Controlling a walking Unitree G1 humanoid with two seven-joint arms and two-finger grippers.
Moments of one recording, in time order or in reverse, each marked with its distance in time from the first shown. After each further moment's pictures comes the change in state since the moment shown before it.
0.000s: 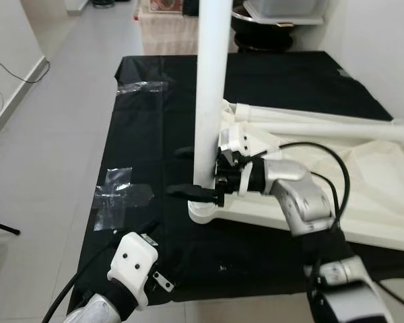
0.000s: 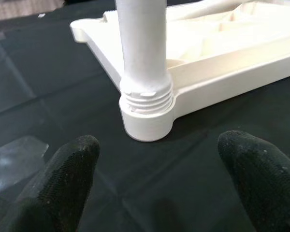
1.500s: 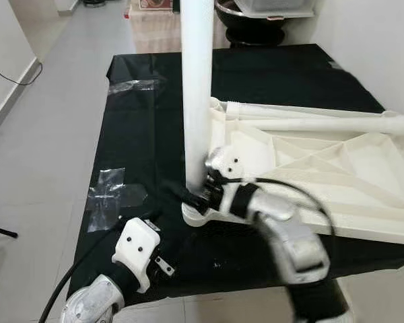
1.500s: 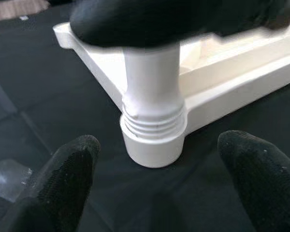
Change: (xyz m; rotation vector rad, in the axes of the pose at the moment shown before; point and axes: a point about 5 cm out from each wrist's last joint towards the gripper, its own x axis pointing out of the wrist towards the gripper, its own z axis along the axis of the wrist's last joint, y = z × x) left arm 0.020 0.012 -0.007 -0.005 -0.005 -0.020; right arm 0.011 0.035 -0.018 -0.016 0.032 -0.294
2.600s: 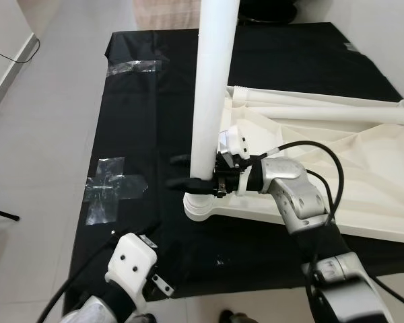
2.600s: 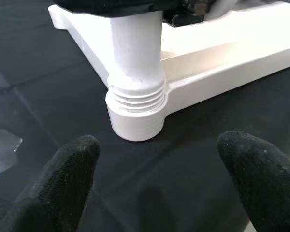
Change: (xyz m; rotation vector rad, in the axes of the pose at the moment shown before) left arm -0.021 -0.014 0.011 -0.008 0.011 -0.027; right arm -0.009 -0.008 -0.001 -0.004 -0.106 0.026
